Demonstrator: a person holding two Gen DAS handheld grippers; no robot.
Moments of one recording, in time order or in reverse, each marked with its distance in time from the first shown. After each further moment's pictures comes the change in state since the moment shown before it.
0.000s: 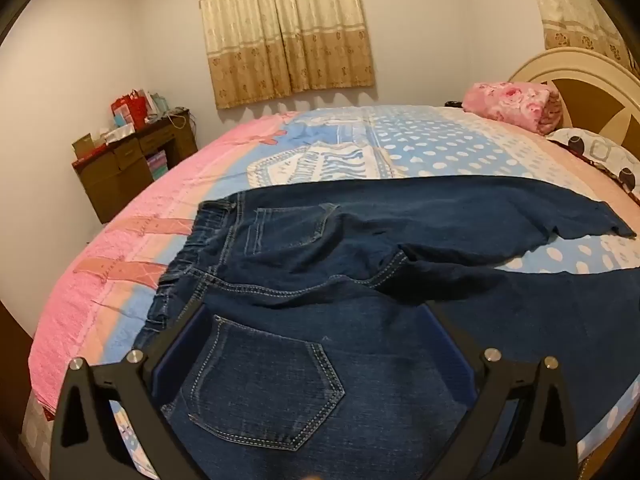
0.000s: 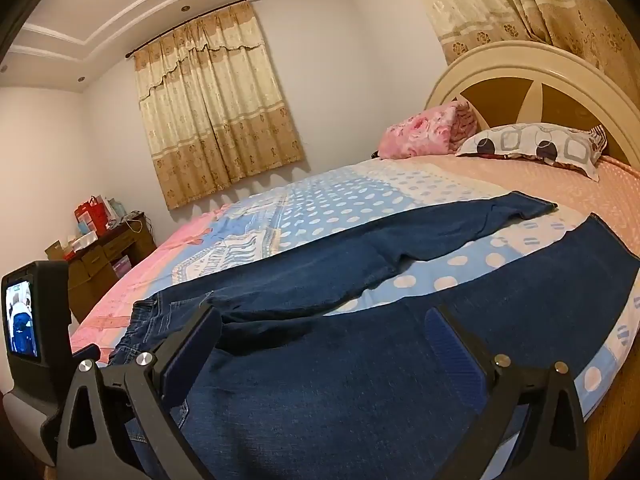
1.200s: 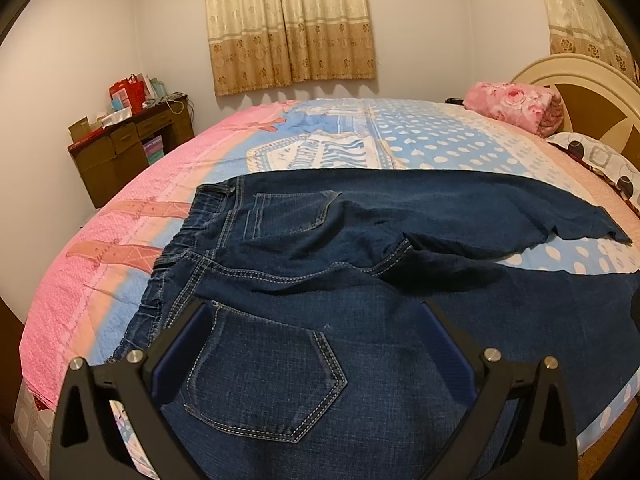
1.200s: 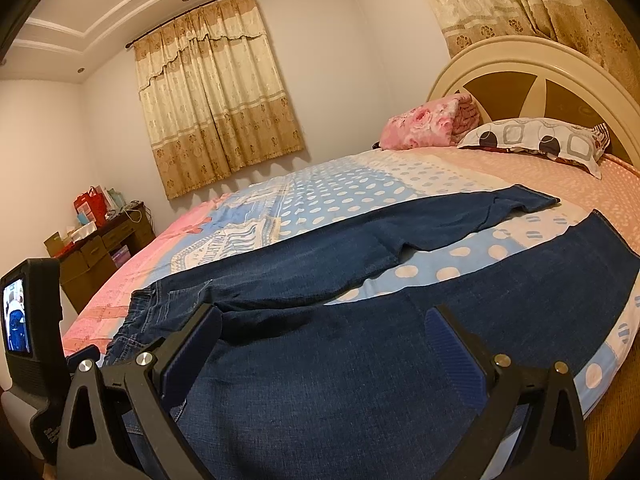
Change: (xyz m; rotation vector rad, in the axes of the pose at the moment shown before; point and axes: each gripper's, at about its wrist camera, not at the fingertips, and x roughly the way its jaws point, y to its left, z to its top) left arm 0.006 0.008 -0.005 -0.038 0.055 -0.037; right arm 0.006 0.004 -0.005 -0.026 0.029 -0.008
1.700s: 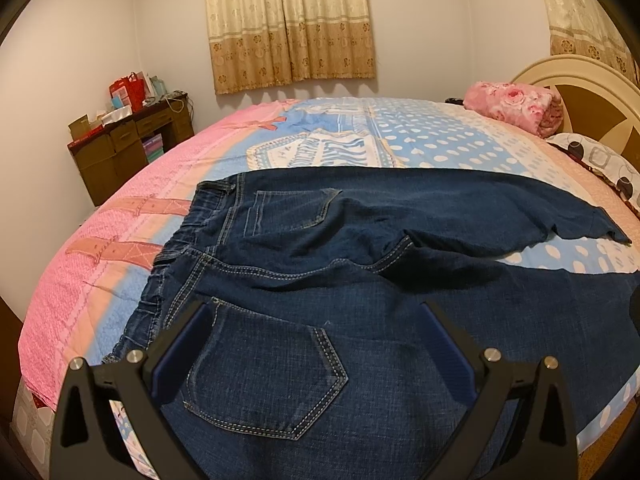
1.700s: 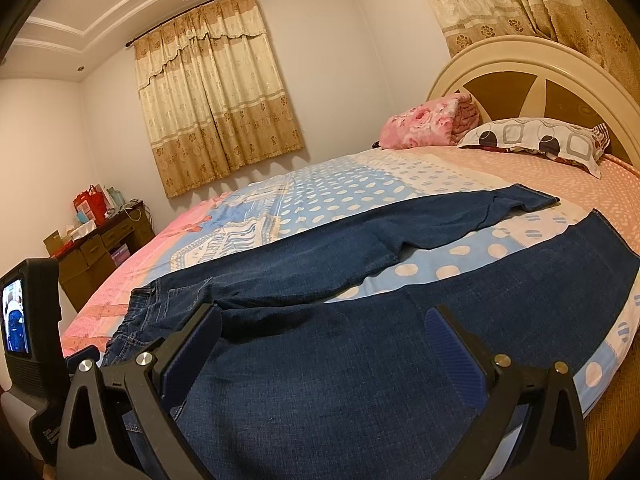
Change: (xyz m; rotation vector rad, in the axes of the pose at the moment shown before) left arm 0.000 0.001 -0.004 -0.006 0.003 -0.005; right arm 0.001 -0.001 0.000 0.000 0.002 -0.001
